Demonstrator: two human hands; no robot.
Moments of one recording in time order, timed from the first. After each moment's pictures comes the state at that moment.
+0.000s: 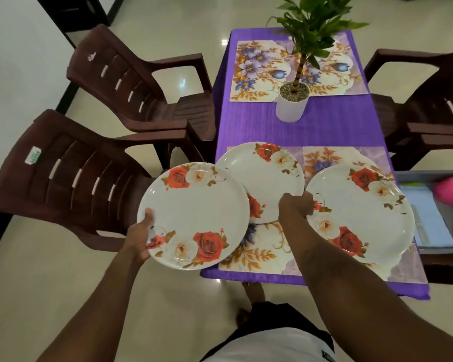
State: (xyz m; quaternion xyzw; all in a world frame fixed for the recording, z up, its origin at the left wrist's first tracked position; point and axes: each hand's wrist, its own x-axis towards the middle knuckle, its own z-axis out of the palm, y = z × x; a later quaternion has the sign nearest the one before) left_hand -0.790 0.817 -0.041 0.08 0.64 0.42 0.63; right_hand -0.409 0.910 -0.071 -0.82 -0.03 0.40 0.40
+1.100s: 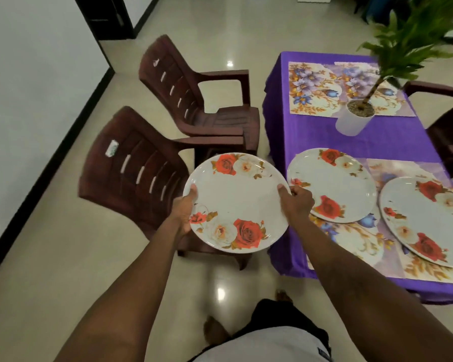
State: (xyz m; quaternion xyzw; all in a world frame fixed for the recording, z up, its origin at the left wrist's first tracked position) left_hand -0.968 0.852 -0.013 0.19 0.62 0.42 0.64; right_hand -0.675 0.873 -0.026 -0.79 -0.38 0.32 0.36
